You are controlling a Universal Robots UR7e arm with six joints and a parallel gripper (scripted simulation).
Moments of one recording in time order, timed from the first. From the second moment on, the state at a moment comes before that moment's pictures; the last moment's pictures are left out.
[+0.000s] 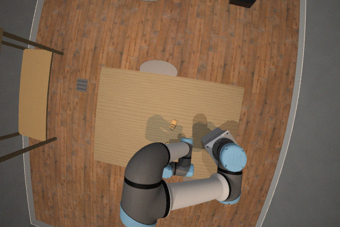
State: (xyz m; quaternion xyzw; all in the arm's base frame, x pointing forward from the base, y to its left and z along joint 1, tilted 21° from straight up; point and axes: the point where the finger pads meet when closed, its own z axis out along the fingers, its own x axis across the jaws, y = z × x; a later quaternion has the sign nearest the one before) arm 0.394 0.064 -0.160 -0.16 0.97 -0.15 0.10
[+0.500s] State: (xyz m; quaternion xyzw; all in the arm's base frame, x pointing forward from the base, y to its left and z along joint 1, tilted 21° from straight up) arm 0.384 0.074 -0.123 -0.16 0.97 -0.15 0.10
